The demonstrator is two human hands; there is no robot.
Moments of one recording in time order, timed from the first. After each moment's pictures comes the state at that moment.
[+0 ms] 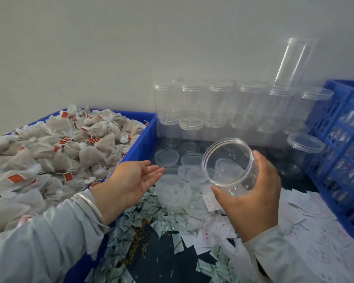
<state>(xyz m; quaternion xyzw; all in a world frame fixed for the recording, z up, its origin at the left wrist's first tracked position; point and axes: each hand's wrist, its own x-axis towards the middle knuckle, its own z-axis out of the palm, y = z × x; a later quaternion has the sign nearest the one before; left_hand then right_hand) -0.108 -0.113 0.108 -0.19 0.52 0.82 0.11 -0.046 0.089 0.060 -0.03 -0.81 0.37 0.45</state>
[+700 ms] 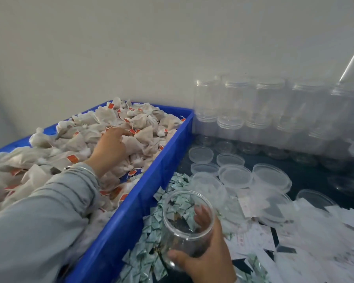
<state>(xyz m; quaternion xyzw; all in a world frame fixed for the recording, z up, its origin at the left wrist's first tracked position) -0.174 -0.271 0.087 -0.08 0.95 0.24 -0.20 -0.007 -0.012 -0.005 0.08 -0.69 0.72 -0.04</state>
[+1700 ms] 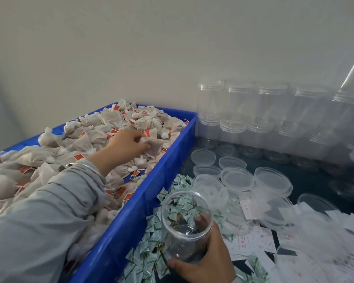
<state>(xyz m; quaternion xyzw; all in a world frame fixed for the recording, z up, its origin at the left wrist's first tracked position) -0.154 -0.244 0.112 0.00 0.94 0.31 -0.12 -0.009 -0.010 -0.026 0.13 -0.76 0.64 -0.02</state>
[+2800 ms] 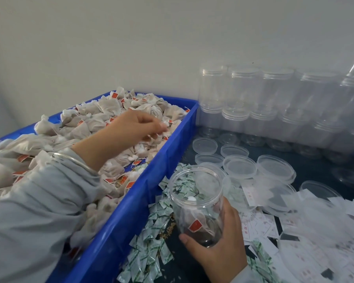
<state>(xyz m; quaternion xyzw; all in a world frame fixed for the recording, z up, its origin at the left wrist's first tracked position) -0.111 -0.219 0.146 0.08 0.87 0.49 -0.04 -0.006 -0.004 -0.015 0.09 -0.83 0.54 0.11</state>
